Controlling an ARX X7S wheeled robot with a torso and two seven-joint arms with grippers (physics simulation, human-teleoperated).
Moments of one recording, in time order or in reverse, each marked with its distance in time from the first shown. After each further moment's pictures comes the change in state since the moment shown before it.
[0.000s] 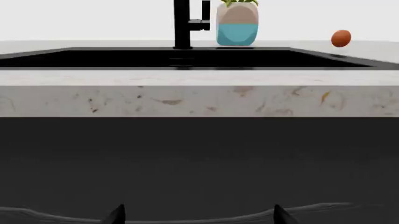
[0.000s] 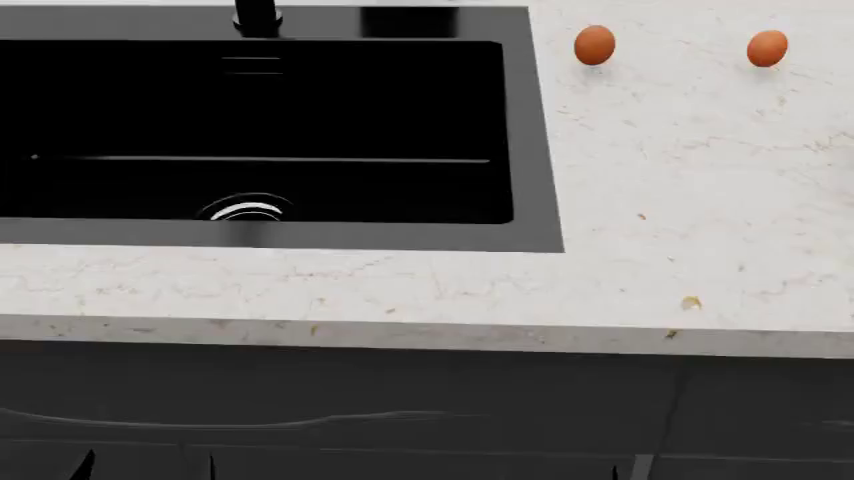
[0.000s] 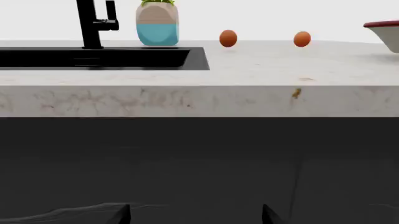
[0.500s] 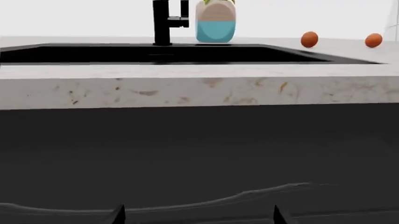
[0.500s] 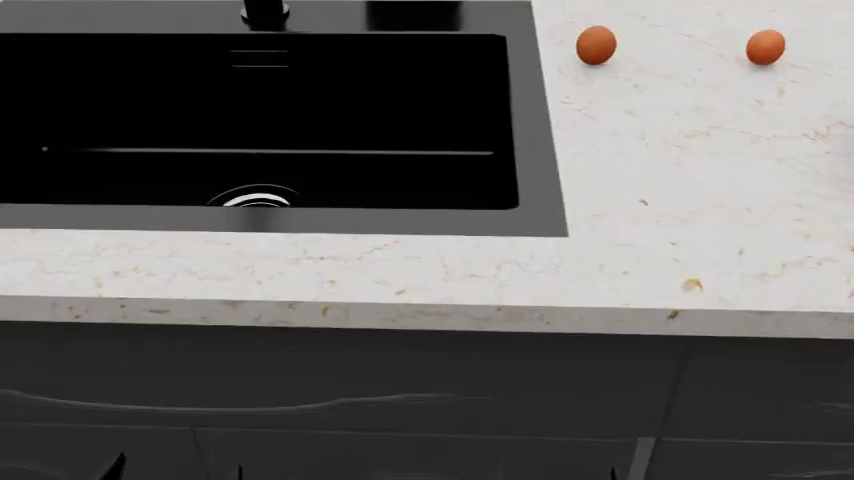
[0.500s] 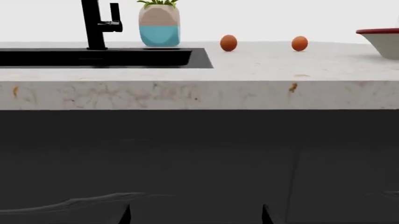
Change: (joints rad) left arm 0.010 -0.068 0.114 0.030 -0.075 -0.025 -0.038; right arm -0.001 0.075 -0.098 0.010 0.075 -0.024 0.101
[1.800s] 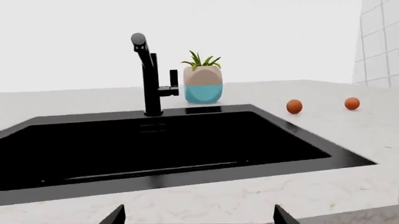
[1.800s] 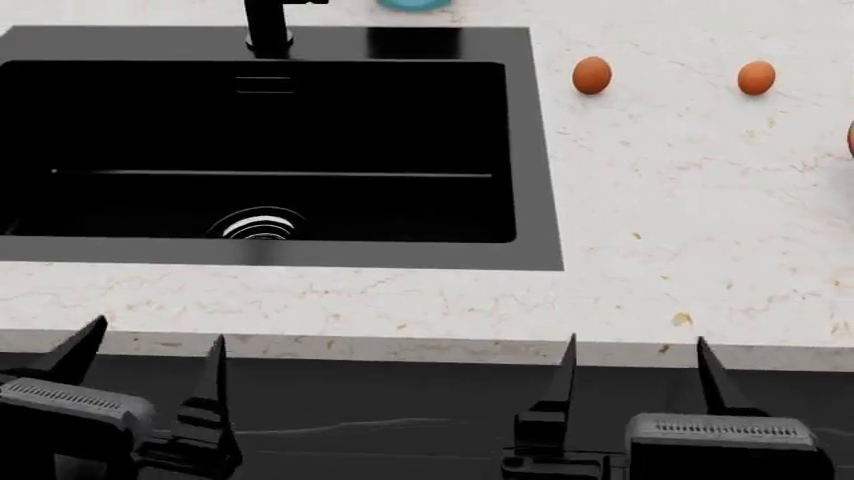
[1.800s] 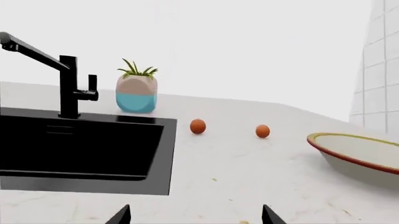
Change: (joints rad) left arm -0.242 -0.128 0.033 0.093 -0.127 -0.170 0.022; right arm 0.162 0.154 0.016 -0.240 0.057 0.230 0.074
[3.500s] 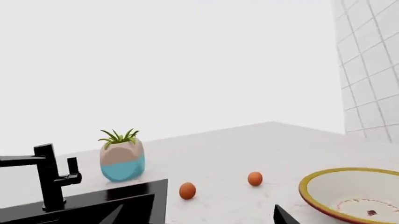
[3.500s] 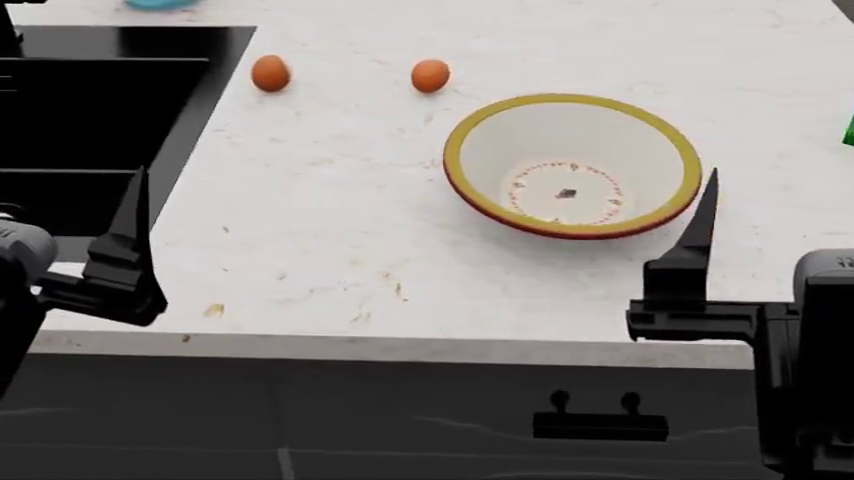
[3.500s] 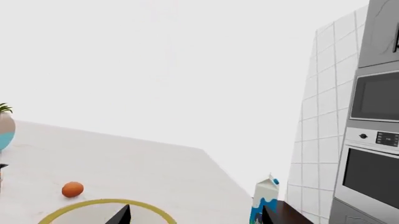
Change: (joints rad) left arm -0.293 -0.147 -0.036 0.211 -0.096 -0.319 -0.015; right arm 0.242 0.212 0.141 -0.260 0.104 0.361 -0.024
